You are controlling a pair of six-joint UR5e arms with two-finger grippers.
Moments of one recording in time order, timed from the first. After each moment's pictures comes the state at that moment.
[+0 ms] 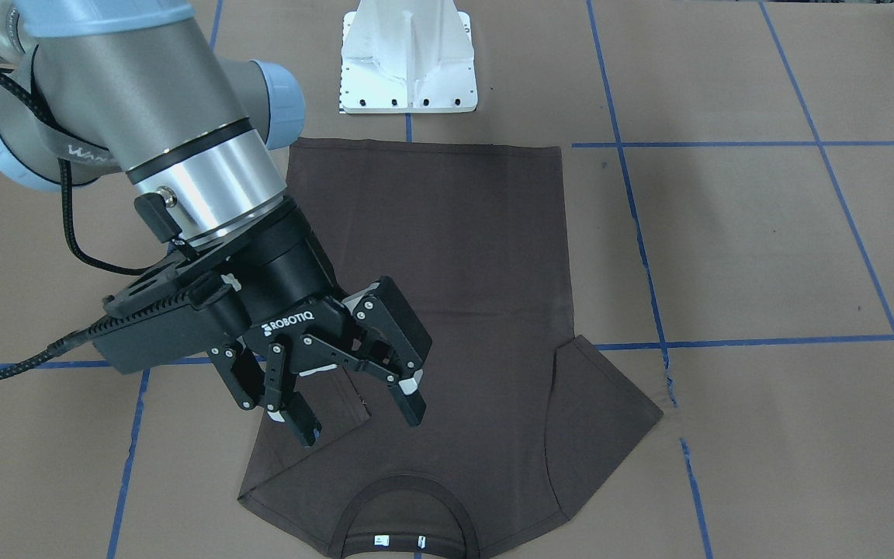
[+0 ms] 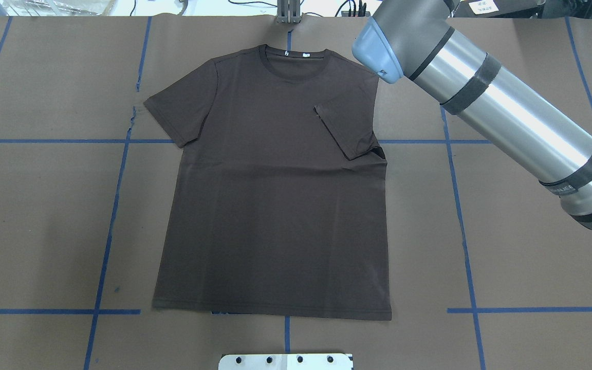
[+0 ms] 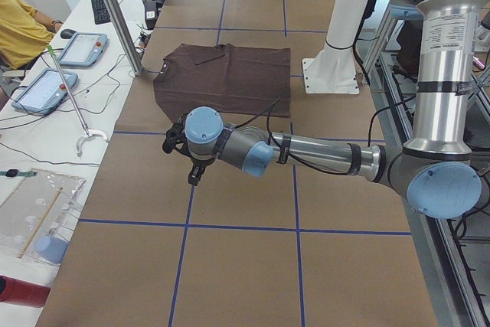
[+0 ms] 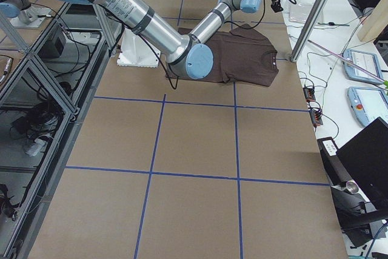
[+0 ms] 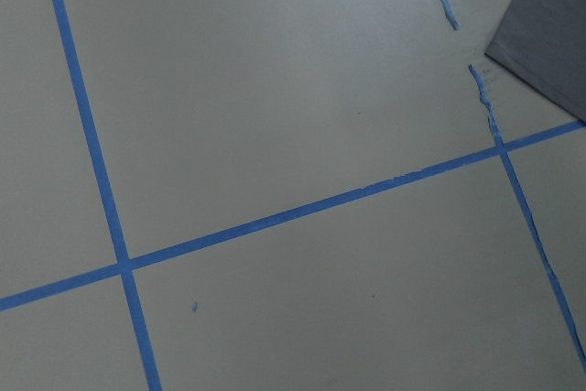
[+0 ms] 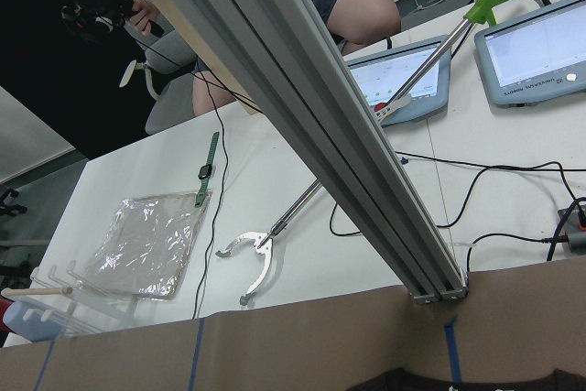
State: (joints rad) left arm -1.50 -1.57 -1.70 -1.91 -2.56 -0.11; right arm 0.96 -0.56 1.35 -1.00 1.81 1.31
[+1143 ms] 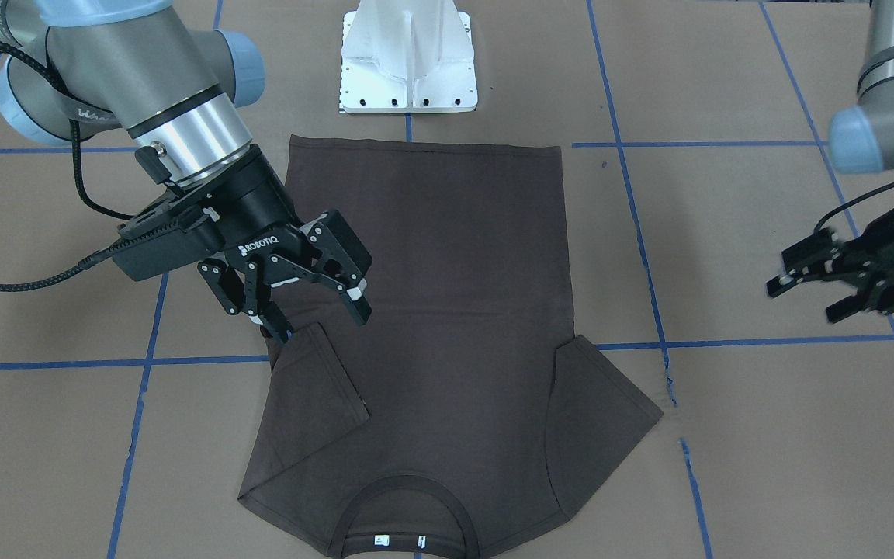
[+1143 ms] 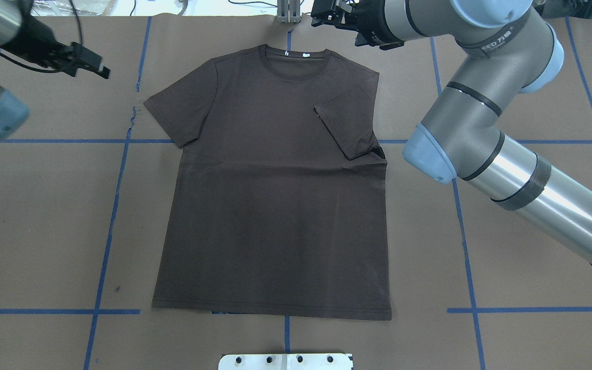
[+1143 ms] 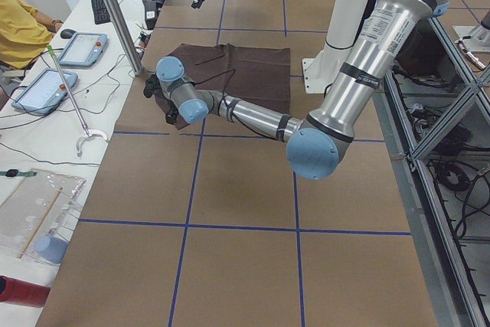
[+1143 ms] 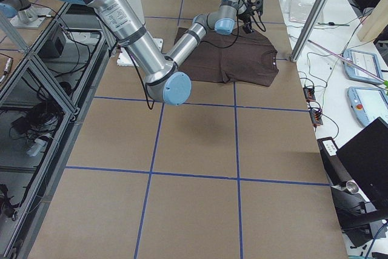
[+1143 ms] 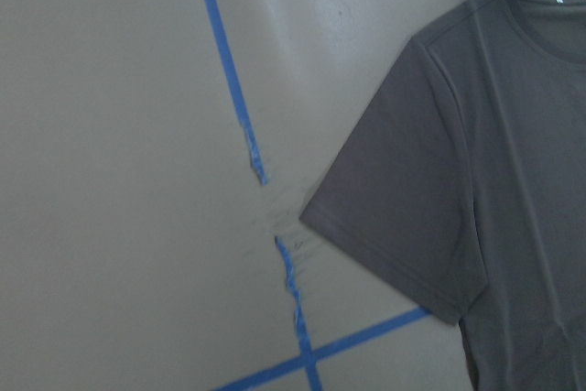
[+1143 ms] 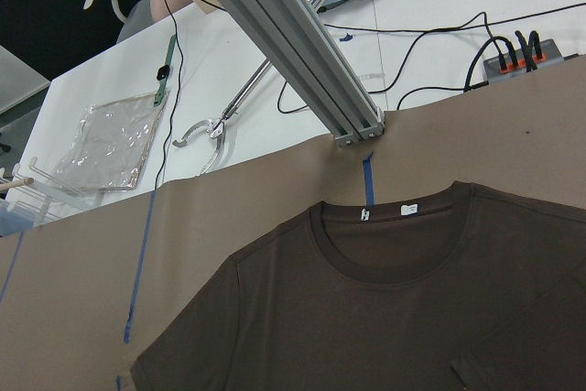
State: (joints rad) left arm -1.11 -2.08 -1.29 -2.25 -2.33 -0.74; right arm 0.84 -0.88 1.68 -1.05 1.83 1.36
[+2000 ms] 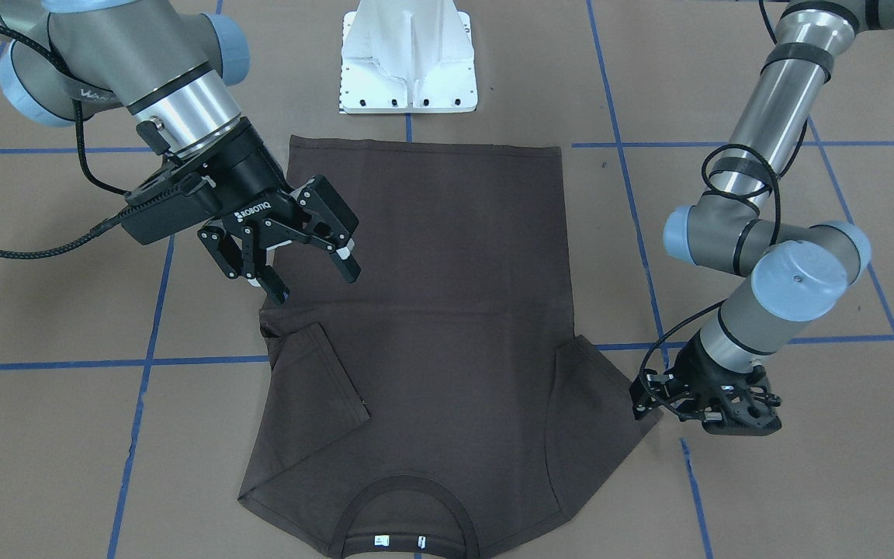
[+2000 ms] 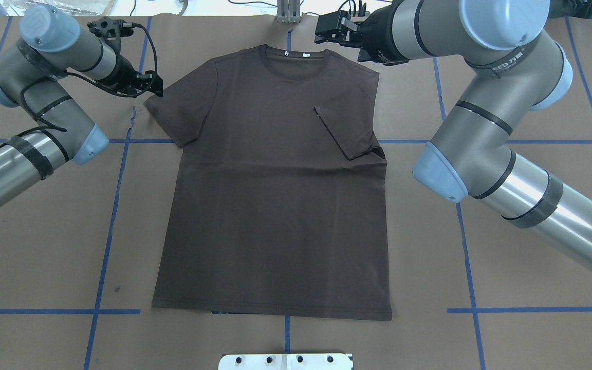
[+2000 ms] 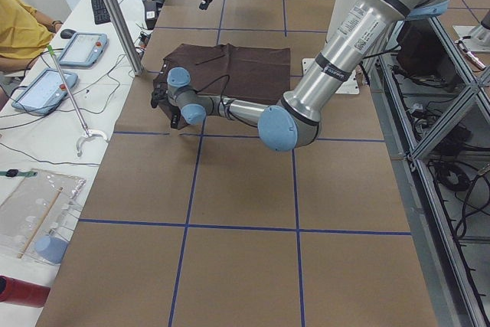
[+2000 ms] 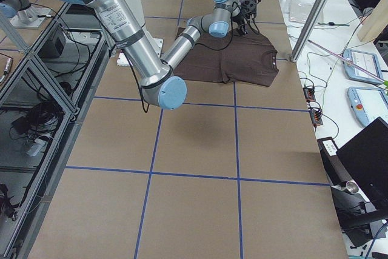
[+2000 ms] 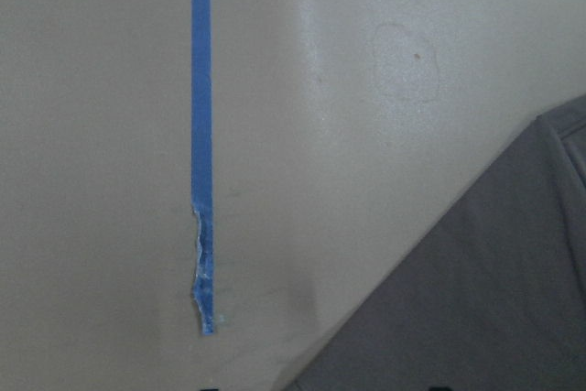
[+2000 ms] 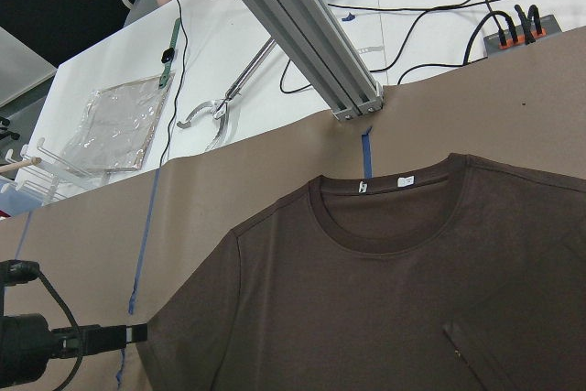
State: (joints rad) left arm -0.94 -2.22 -1.03 -2.34 -2.07 -0.94; right arm 0.82 -0.93 1.74 -1.05 1.83 1.36
